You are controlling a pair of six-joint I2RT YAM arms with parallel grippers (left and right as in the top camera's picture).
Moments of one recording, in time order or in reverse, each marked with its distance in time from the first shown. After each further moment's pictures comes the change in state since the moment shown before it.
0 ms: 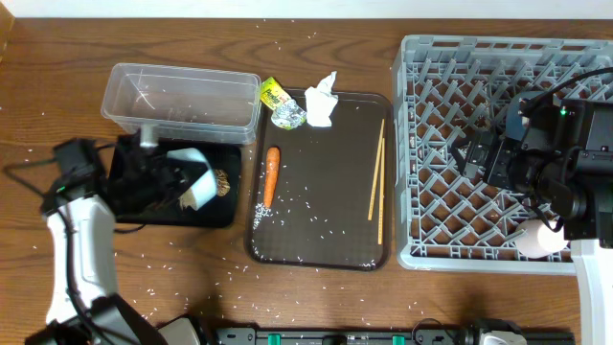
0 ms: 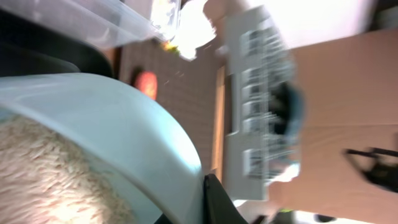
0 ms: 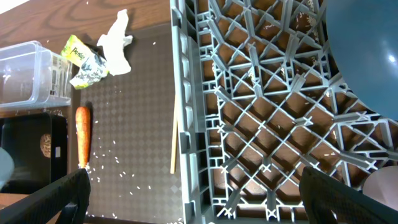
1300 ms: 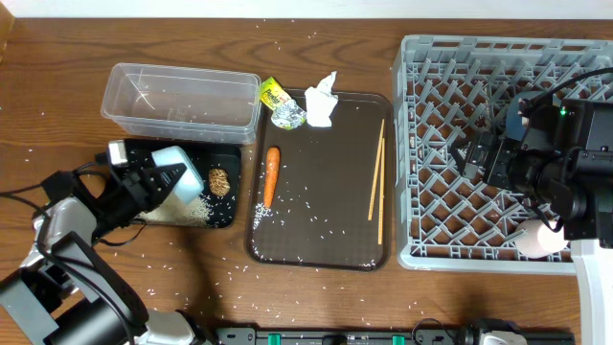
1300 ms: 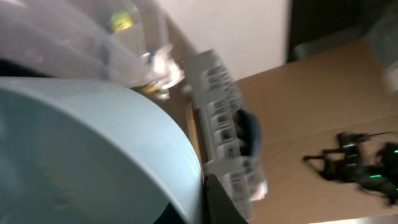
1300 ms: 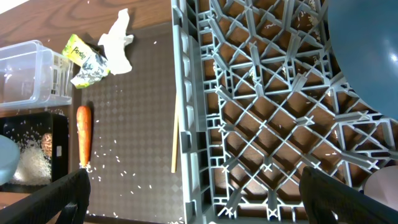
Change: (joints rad) left arm 0.144 0.228 -0.058 0.112 0.253 0.262; right arm 0.000 0.000 0.000 -0.001 -0.004 0.000
